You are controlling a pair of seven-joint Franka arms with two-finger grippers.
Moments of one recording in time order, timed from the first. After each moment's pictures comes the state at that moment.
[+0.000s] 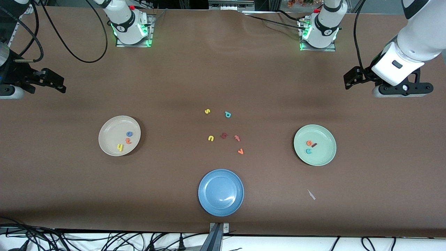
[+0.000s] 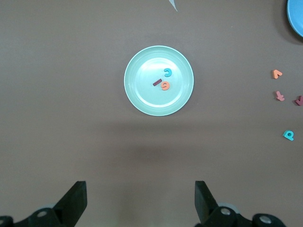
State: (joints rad) left arm -0.01 0.01 -0.16 -1.64 0.02 1.57 -0.21; right arm -0.02 0.03 0.03 -1.61 -0.01 1.64 -0.02
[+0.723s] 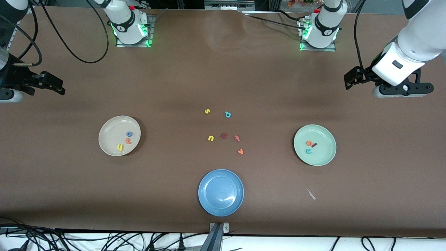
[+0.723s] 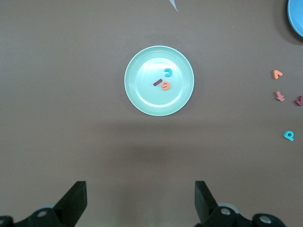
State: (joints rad) left arm -0.01 0.01 -0.16 -1.64 0.02 1.57 -0.21; right arm -0.04 0.05 0.04 -1.61 -0.01 1.64 -0.03
